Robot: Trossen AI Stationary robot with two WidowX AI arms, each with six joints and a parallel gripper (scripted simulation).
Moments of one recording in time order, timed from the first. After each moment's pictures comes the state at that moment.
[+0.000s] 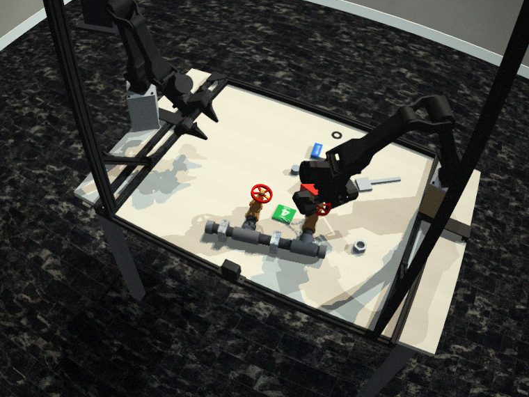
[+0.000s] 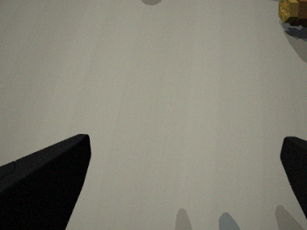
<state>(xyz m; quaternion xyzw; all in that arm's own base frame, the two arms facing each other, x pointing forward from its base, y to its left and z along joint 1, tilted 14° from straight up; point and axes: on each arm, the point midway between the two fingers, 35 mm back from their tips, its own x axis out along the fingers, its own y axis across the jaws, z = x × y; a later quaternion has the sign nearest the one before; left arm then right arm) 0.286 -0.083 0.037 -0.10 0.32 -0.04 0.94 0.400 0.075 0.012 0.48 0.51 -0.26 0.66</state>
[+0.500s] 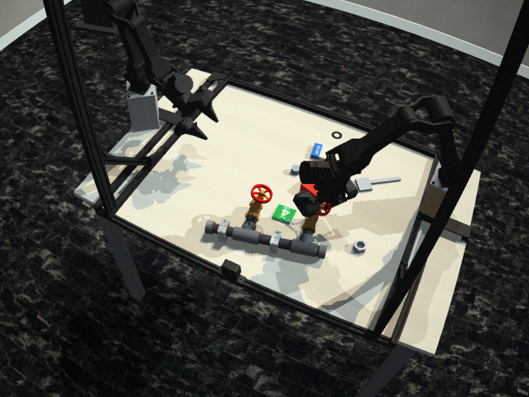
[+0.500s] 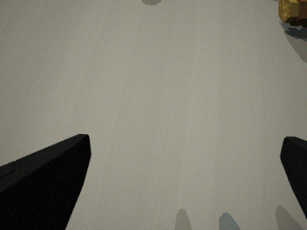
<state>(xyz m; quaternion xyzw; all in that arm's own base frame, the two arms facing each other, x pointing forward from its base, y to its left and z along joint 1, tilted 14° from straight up) 0.286 -0.083 0.037 -0.10 0.32 -0.04 0.94 0.400 0.075 0.012 0.46 0.52 -0.24 0.68</state>
